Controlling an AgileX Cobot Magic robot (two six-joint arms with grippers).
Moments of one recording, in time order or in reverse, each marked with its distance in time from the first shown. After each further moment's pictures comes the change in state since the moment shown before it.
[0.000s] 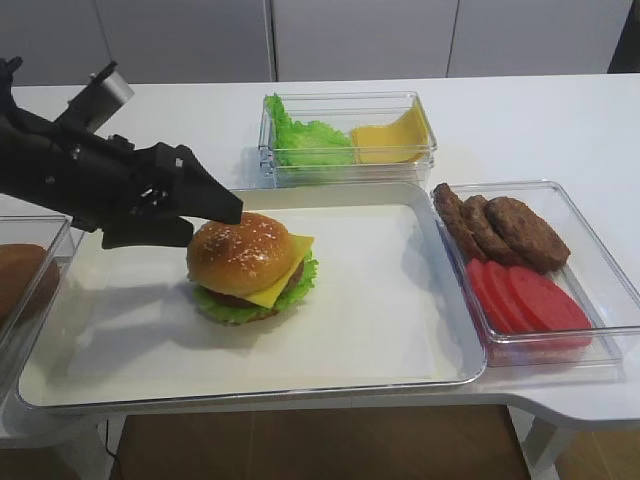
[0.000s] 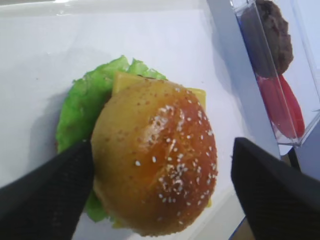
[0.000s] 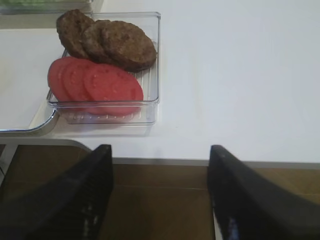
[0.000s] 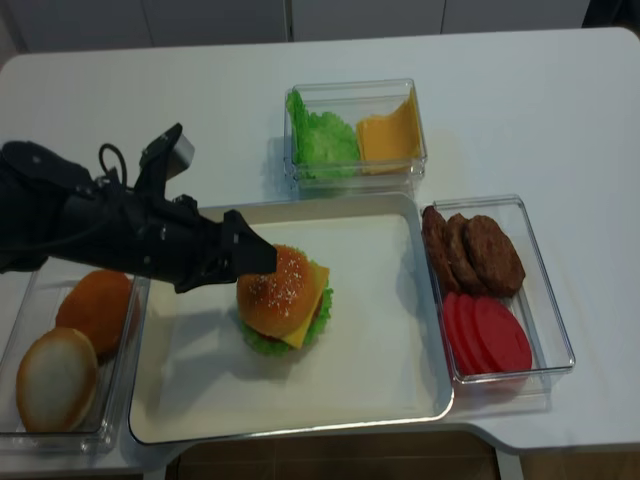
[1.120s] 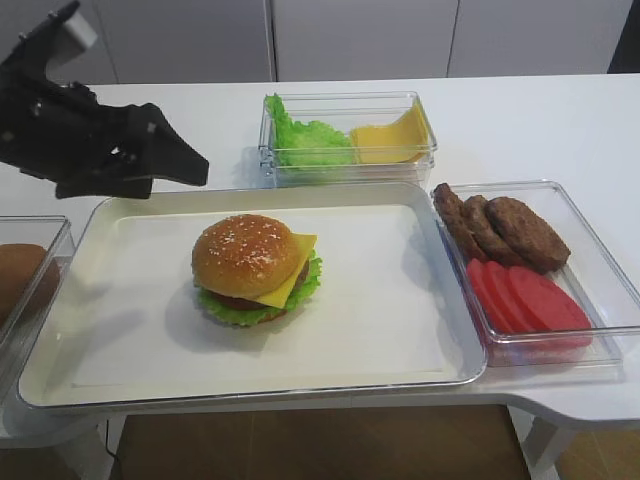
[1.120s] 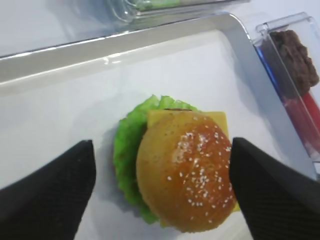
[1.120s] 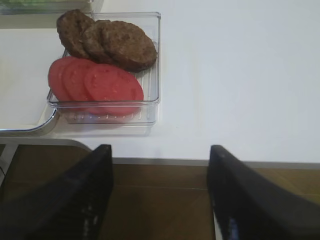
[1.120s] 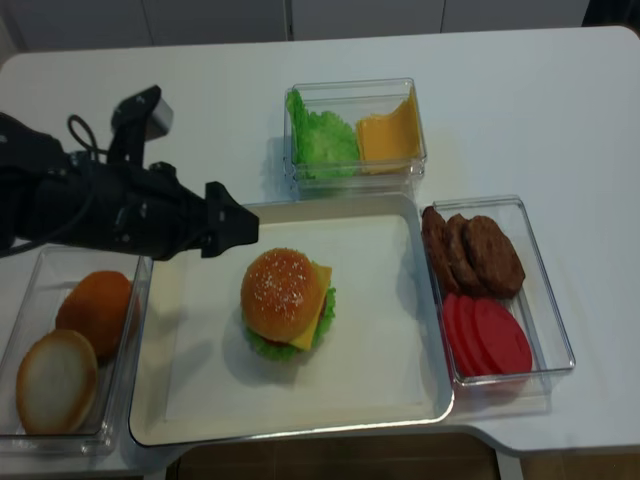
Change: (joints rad) left arm 0.000 -0.128 -0.041 0.188 -0.105 -0.122; right arm 0.000 0.000 0.000 0.000 0.000 0.000
